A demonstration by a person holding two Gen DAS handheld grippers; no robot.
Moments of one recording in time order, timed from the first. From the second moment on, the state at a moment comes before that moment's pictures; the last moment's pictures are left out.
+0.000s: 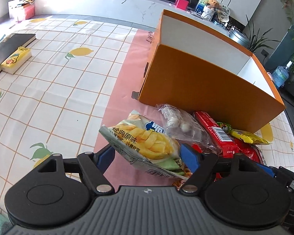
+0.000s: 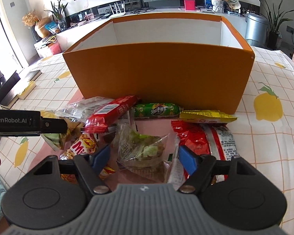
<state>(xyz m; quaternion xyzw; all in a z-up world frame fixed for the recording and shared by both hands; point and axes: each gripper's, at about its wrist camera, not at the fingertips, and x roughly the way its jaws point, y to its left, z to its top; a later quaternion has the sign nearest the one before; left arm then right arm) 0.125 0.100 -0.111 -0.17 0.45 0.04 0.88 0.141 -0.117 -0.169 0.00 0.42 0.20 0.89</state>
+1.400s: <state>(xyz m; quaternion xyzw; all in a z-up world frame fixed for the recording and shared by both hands) 0.075 0.088 -0.060 -0.11 0.38 0.03 0.92 0.091 -0.141 -0.134 0.00 0.37 0.16 0.92</state>
